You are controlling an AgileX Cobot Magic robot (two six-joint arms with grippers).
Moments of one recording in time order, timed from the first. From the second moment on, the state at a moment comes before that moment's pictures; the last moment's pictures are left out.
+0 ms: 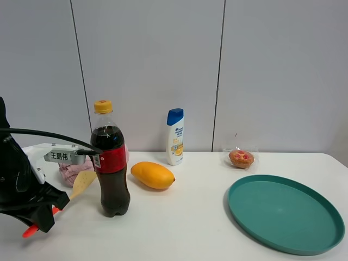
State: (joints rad) left arm -0.20 1.77 -0.81 -0.21 0.46 0.26; right arm -0.01 0.00 -0.50 -0.02 1.06 -0.02
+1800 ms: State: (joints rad) left arm -0.20 1.05 -0.87 -0.10 0.59 0.10; right arm -0.01 0.00 -0.50 -0.02 1.06 -0.02
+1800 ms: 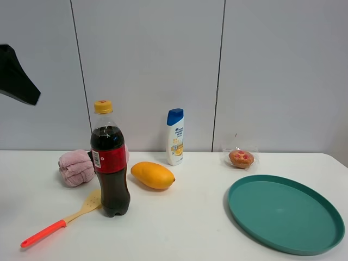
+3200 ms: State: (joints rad) left arm 0.26 0.11 -0.91 0.09 1.21 -0.03; right arm -0.01 0.00 -0.50 -0.02 1.06 -0.02
